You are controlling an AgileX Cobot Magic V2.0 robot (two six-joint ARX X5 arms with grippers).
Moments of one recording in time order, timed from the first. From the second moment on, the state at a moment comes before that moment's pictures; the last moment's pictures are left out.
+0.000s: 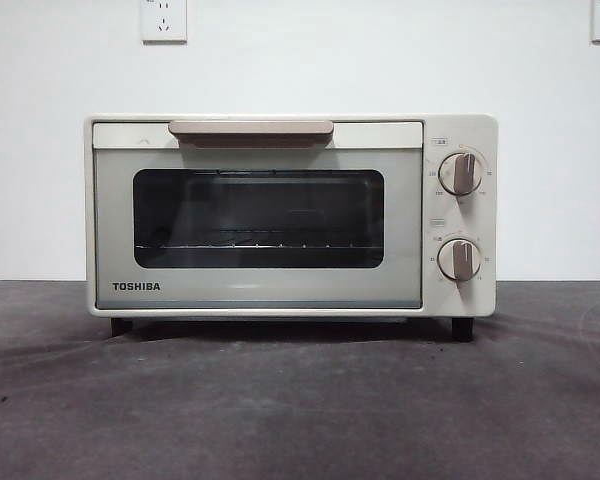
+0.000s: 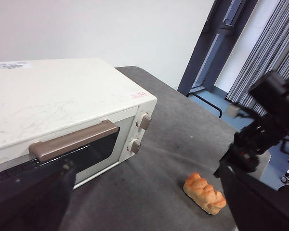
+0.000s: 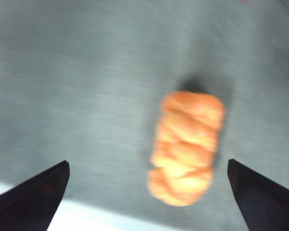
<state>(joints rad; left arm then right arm) -0.28 0.57 0.88 -0.49 0.63 -0.18 0.20 0.92 0.82 -1.09 -0.22 0.21</state>
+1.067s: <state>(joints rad) -0.29 0.57 0.88 -0.49 0.62 -0.17 0.20 1.41 0.77 -0.94 -0.14 0.21</state>
